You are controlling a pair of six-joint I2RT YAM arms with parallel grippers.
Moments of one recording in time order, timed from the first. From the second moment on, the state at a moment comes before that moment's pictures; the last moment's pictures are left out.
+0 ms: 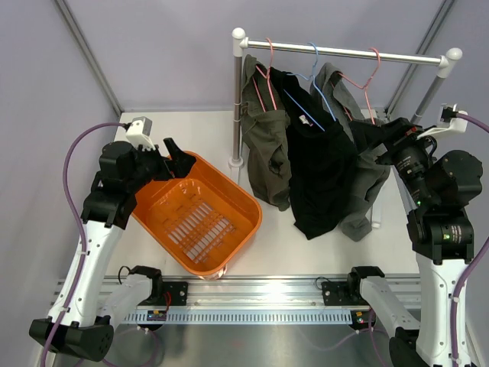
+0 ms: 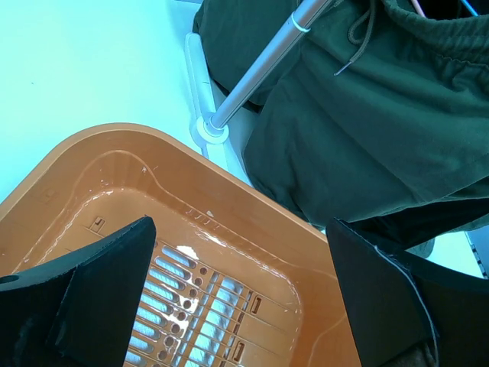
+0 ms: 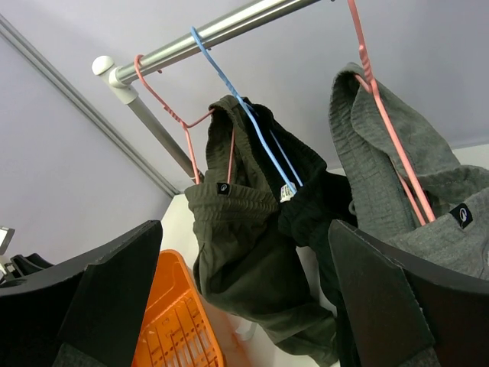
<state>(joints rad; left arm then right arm) -0.18 0.90 1.08 -0.52 0.27 -0.38 0.03 0.80 1.38 -0.46 -0.24 0.54</state>
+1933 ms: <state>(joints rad) -0.20 0.88 1.04 -0.50 0.28 -0.35 0.03 1.43 1.72 -0.39 -0.03 0.11</state>
